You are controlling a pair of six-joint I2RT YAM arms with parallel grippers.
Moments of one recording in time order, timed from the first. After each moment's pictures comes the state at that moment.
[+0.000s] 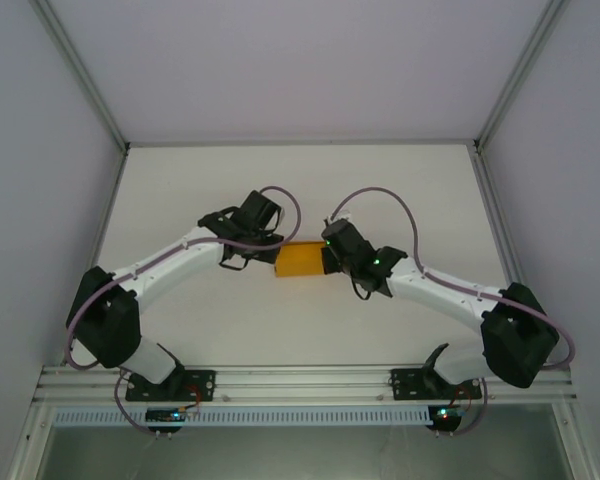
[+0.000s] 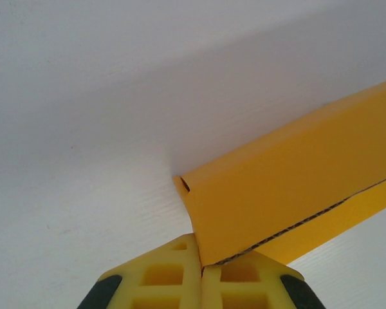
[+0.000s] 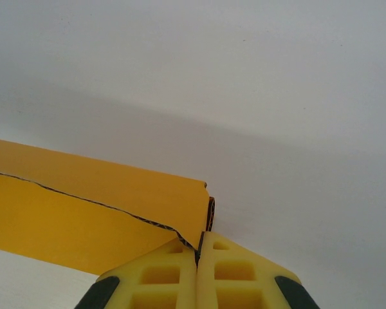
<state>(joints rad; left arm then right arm) -0.70 1.52 1.16 -0.69 -0.02 -0.35 0.82 1.37 0.87 -0.32 0.34 0.41</state>
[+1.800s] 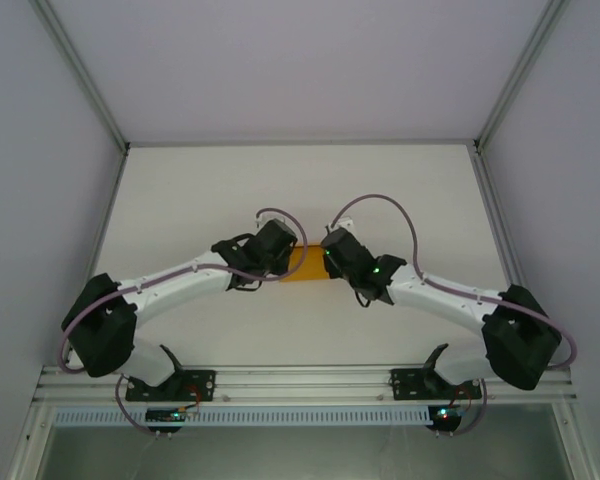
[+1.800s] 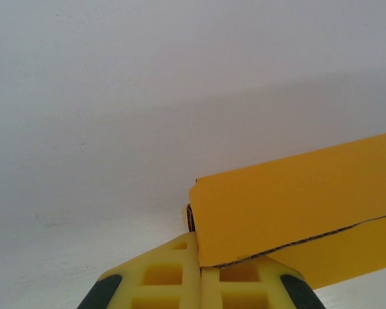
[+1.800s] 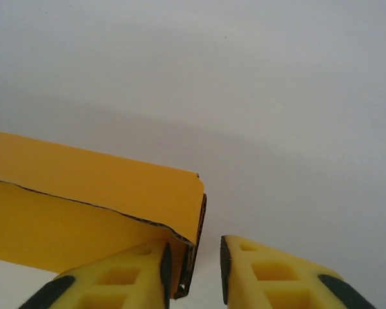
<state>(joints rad) -0.89 1.47 0.99 -0.50 -0.36 -0.63 0.83 1.34 0.82 -0.30 0.39 0.39</state>
